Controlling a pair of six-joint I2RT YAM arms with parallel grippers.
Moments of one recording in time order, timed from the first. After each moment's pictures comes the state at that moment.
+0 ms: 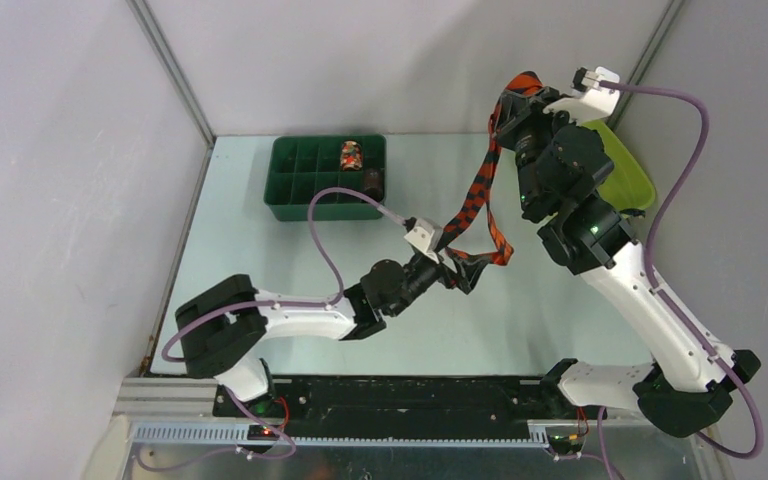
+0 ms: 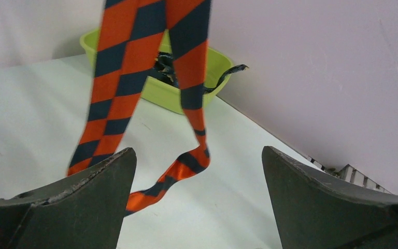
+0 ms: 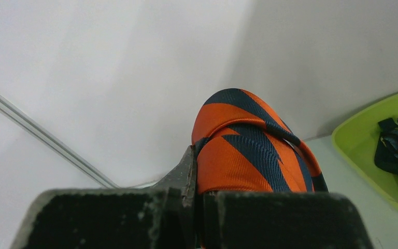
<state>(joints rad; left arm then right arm) -1.14 1.57 0.78 0.96 -0.29 -0.25 0.70 1.21 1.54 -0.10 0.70 0.38</state>
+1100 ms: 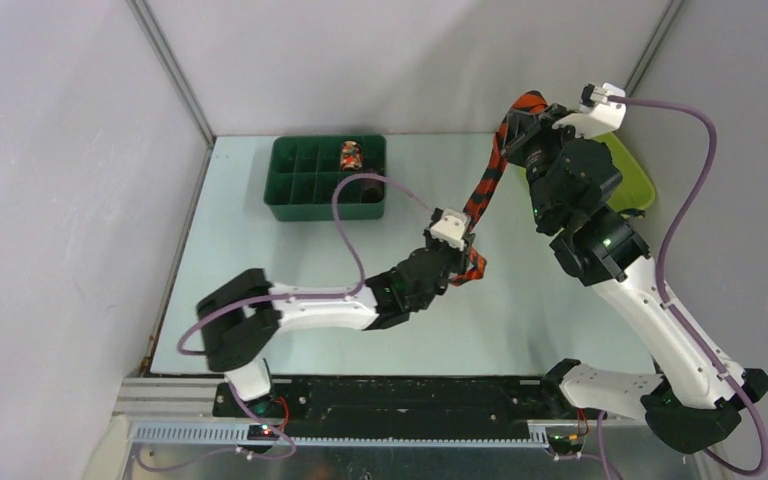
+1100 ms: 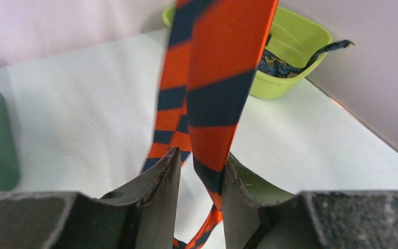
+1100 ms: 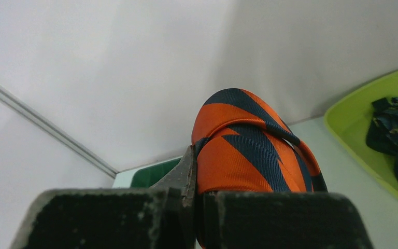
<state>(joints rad) -1.18 1.75 1.05 0.66 -0.60 -0.14 0.66 1.13 1.46 -0.18 0.63 0.45</state>
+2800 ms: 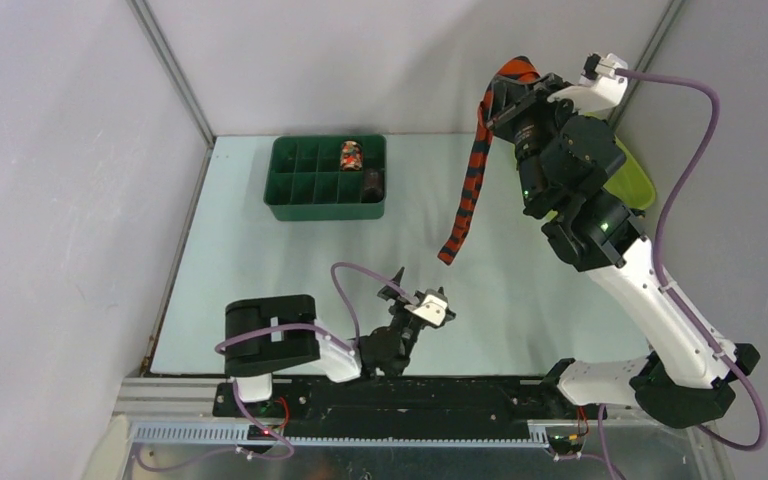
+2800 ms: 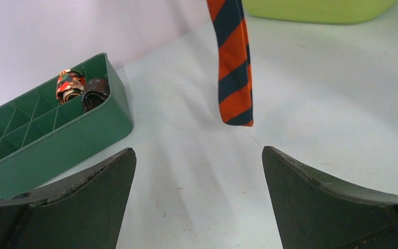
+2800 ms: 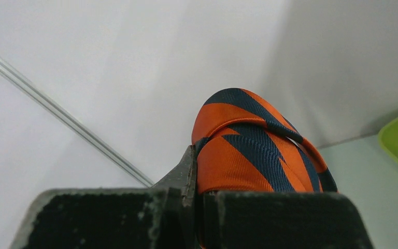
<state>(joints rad) -1.39 1.80 0.53 1.41 -0.97 0.44 0.76 1.25 1.69 -0.16 0.70 0.46</state>
